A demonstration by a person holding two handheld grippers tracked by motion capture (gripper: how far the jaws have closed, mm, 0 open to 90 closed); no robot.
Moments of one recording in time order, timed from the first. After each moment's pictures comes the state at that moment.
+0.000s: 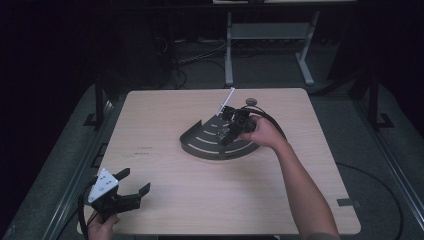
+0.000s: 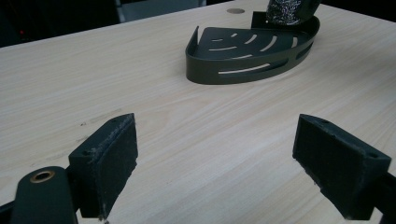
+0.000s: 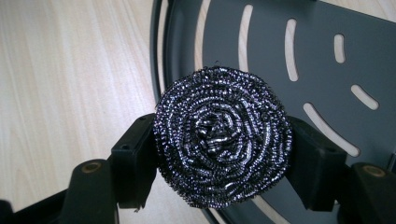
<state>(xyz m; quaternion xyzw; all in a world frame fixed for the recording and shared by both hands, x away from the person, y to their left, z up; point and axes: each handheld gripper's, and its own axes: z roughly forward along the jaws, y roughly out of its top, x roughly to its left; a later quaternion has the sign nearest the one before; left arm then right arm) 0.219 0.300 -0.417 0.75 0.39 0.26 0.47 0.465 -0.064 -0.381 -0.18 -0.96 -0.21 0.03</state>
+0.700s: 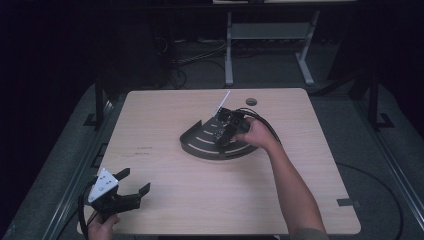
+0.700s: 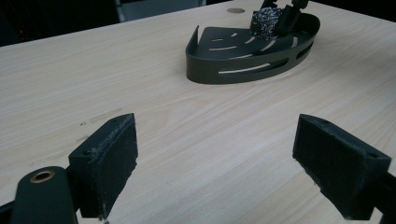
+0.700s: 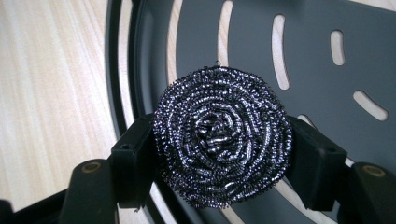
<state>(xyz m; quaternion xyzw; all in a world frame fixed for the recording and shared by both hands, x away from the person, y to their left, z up) 0.219 0.301 -0.417 0.75 0.39 0.26 0.47 0.484 -0.052 -0.410 -0.21 -0.96 -0.20 0.03</state>
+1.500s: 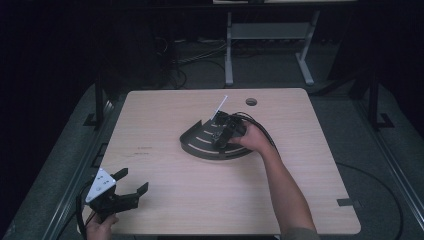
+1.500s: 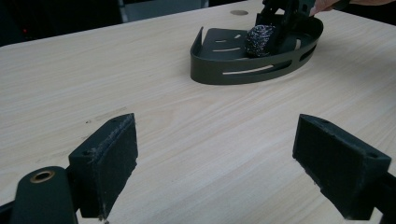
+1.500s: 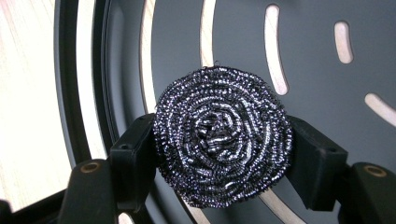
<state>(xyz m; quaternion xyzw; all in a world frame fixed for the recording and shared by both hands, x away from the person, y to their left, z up) 0.219 0.305 -0.417 0.74 0.40 0.26 0.47 0.489 -0.045 -0.434 -0.23 -0.95 -0.20 0.03</state>
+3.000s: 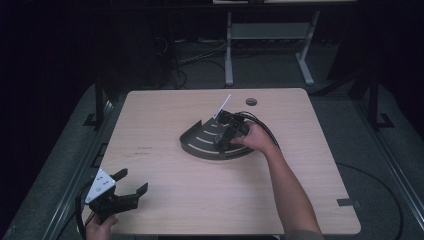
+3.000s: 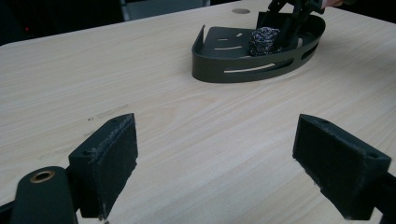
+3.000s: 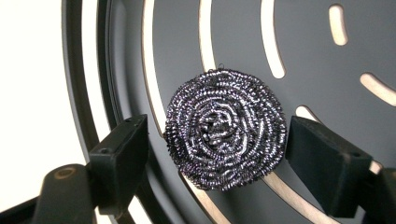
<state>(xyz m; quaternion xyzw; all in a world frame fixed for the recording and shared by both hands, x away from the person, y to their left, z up) 0.217 0.305 -0.418 0.74 0.40 0.26 0.47 0.487 -0.053 -0.427 -0.24 -0.95 -0.20 0.03</state>
